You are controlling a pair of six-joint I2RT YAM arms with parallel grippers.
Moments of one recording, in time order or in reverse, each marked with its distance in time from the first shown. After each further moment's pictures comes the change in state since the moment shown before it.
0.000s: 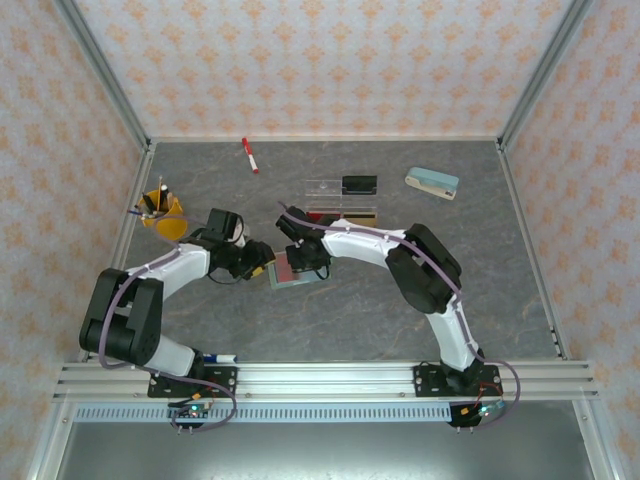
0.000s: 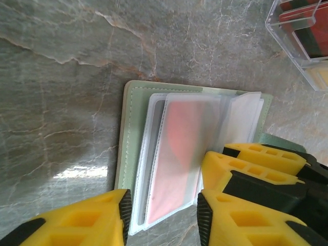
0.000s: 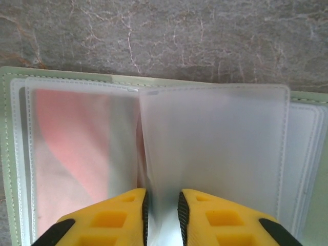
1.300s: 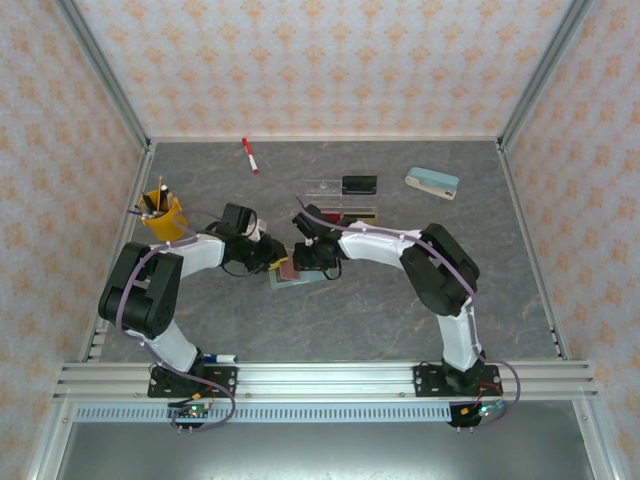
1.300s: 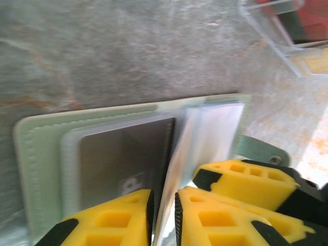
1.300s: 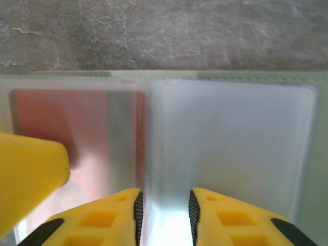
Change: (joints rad) left arm -0.047 0.171 0.074 0.143 0.117 -0.026; right arm -0.056 -0.121 -0.188 0.182 -0.140 0.077
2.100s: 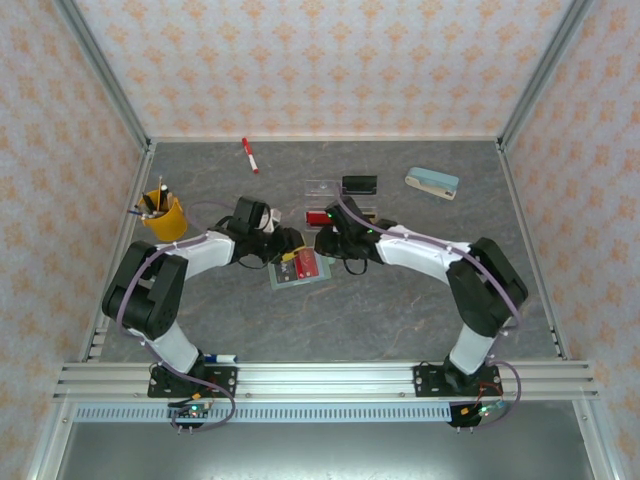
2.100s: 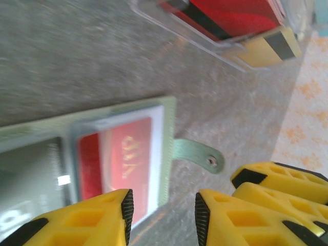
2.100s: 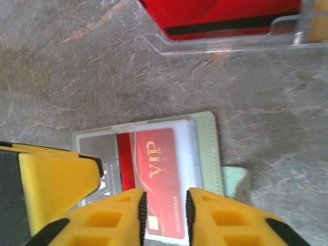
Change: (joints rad) left arm -0.080 0.008 0.058 0.075 -0.021 -0.074; right arm -0.088 -0.248 -0.207 0.163 0.058 0.082
